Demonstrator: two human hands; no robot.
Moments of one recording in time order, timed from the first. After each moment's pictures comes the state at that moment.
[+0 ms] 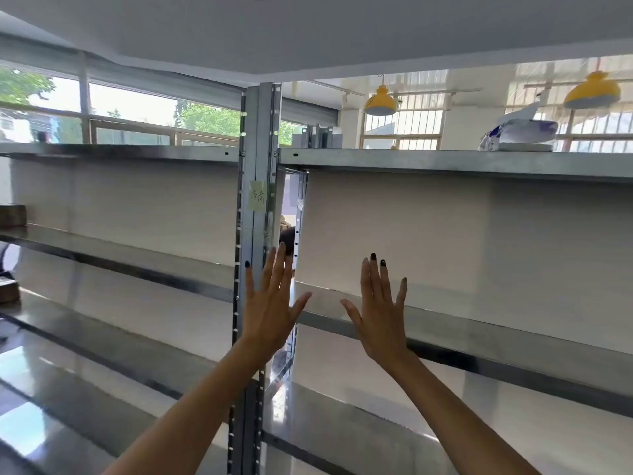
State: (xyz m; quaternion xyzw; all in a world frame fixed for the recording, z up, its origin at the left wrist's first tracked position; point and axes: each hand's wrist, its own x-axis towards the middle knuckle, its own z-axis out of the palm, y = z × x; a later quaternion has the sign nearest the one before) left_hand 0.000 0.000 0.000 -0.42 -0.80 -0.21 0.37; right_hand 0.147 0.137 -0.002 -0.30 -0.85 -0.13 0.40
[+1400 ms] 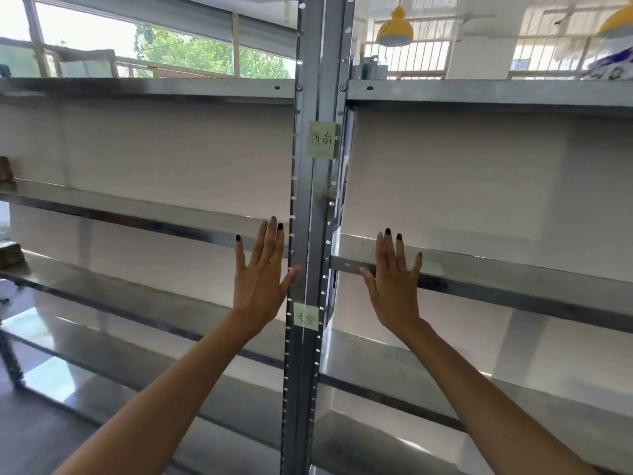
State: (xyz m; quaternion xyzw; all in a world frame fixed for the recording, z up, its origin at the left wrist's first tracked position) left_hand -0.161 -0.109 -0.049 -0.46 -0.80 -0.18 0.35; right_hand 0.029 0.045 -0.050 -0.35 -0.86 -0.09 0.35
